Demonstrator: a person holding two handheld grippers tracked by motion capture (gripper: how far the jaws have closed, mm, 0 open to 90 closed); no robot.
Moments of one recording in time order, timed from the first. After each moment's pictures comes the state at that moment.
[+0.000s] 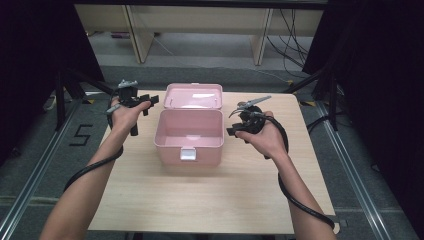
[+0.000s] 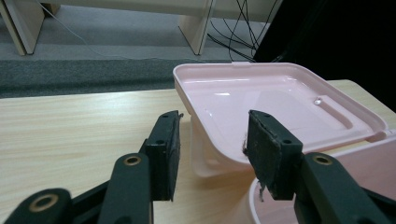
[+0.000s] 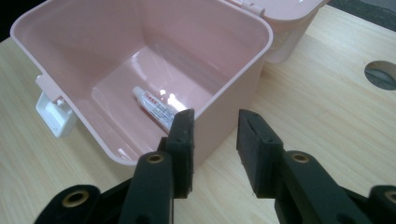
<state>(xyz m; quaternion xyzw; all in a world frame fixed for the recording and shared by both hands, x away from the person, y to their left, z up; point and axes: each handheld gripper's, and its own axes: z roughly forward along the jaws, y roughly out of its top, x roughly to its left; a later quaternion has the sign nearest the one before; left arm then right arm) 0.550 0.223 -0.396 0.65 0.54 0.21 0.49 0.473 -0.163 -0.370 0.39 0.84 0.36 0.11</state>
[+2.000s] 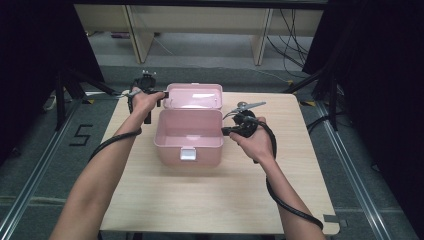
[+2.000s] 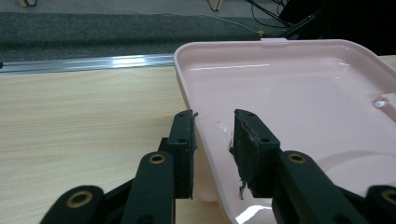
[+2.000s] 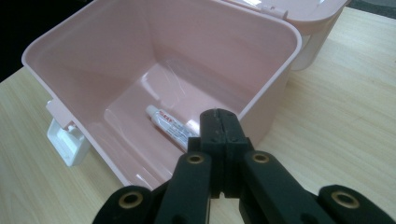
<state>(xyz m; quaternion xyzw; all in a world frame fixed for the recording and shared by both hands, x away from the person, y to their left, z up) 0.617 0.189 -0.409 0.69 0.58 0.18 0.40 0.470 -0.145 -0.387 0.41 0.82 0.39 0.09</state>
